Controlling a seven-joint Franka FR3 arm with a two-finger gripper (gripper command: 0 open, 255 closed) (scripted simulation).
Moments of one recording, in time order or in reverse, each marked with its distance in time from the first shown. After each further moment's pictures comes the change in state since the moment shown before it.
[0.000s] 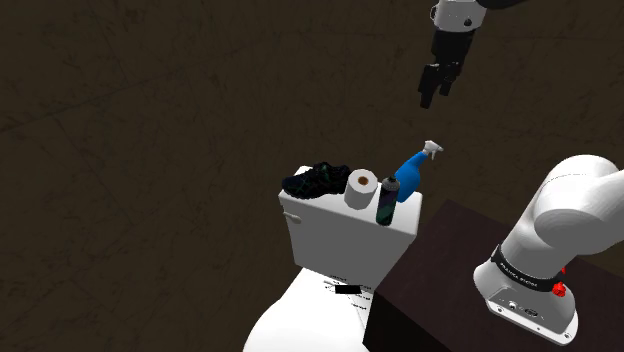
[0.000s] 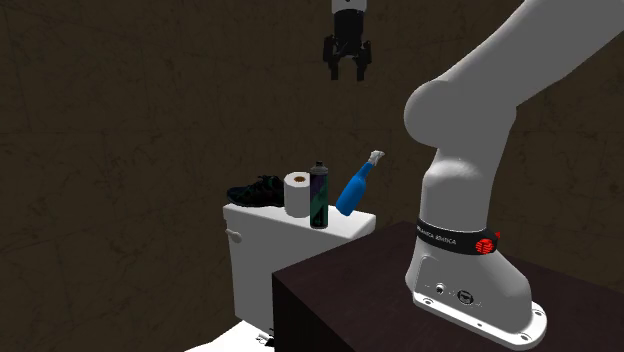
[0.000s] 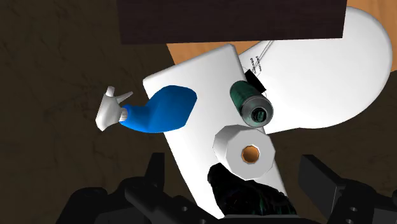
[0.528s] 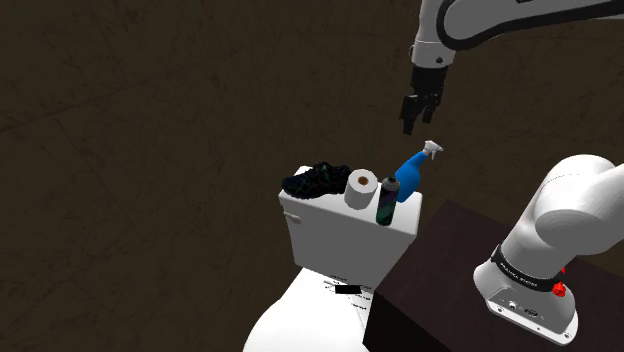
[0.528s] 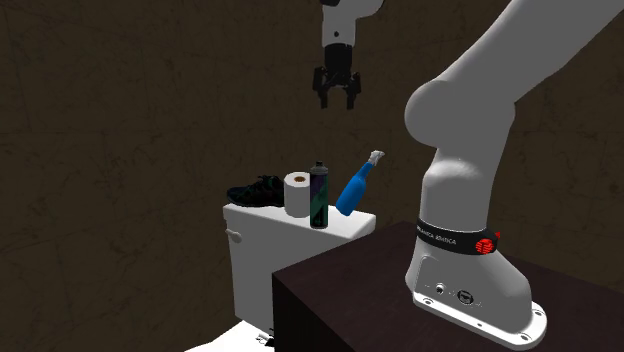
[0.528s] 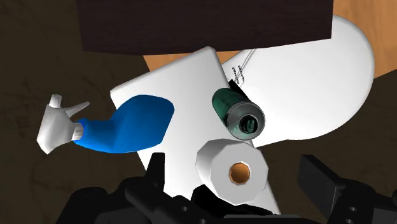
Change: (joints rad) arm 0.017 0.102 -0.020 -0.111 0.066 0.142 0.023
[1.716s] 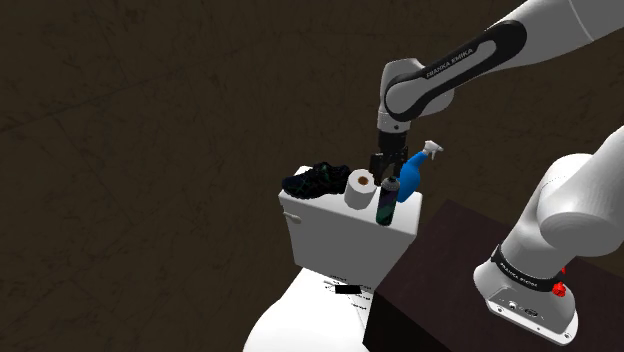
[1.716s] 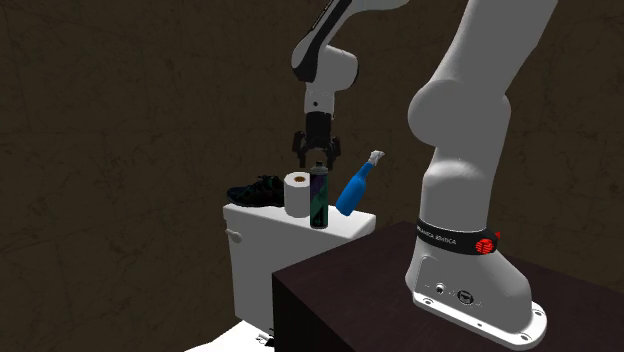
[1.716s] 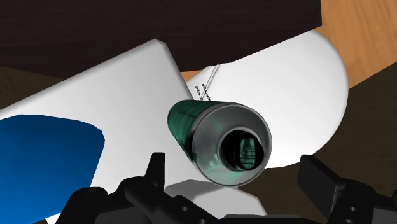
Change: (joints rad) arm 0.073 0.382 -0.038 -0.132 0.205 0.373 -0.044
